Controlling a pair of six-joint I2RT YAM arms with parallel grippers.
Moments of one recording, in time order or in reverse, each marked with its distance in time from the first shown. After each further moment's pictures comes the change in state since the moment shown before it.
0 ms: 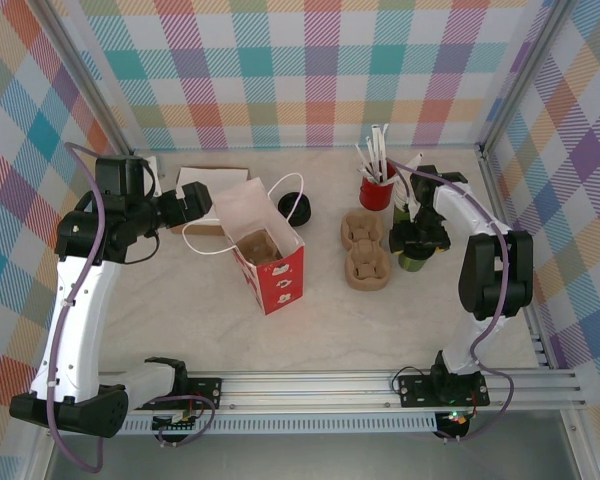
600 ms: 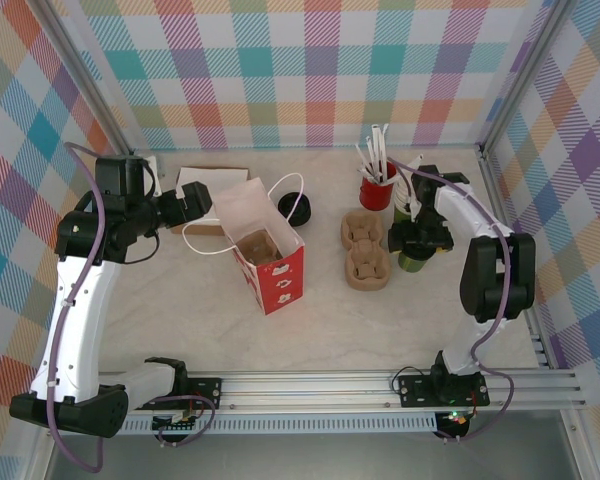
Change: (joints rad) left arm 0.000 0.000 0.000 0.000 -0.001 -0.001; right arm -0.001 -0.011 -0.007 0.000 0.000 0.021
